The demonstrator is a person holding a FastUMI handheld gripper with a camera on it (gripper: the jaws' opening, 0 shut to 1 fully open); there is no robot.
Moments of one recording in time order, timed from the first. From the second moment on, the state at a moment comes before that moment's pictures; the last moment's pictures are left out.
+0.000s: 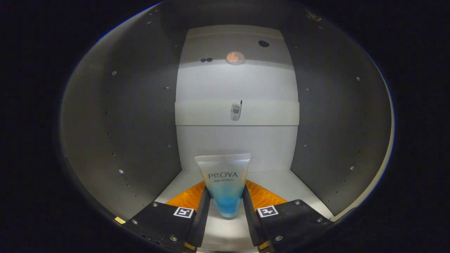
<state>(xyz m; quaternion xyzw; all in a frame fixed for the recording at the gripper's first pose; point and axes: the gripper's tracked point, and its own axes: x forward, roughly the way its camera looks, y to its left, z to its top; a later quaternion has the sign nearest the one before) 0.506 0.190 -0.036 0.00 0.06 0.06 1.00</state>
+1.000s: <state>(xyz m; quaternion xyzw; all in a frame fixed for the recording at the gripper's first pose) 0.497 0.185 -0.039 0.01 0.04 0.04 1.00</state>
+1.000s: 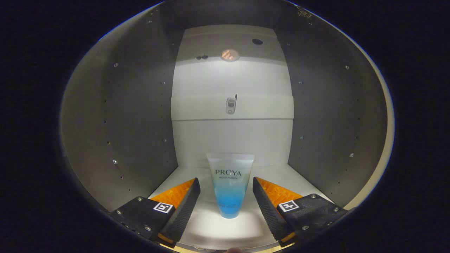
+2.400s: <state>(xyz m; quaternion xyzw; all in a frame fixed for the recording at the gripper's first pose) 0.166 0.173 -0.006 0.03 0.03 0.06 1.00</state>
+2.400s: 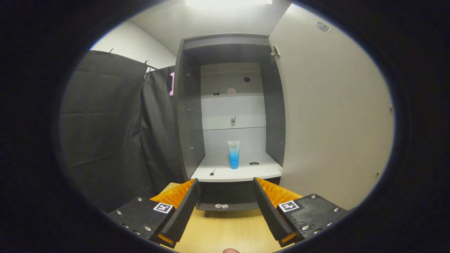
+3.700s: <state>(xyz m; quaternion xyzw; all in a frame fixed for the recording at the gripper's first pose) -0.017 -0.073 -0.024 0.05 0.07 0.06 0.99</state>
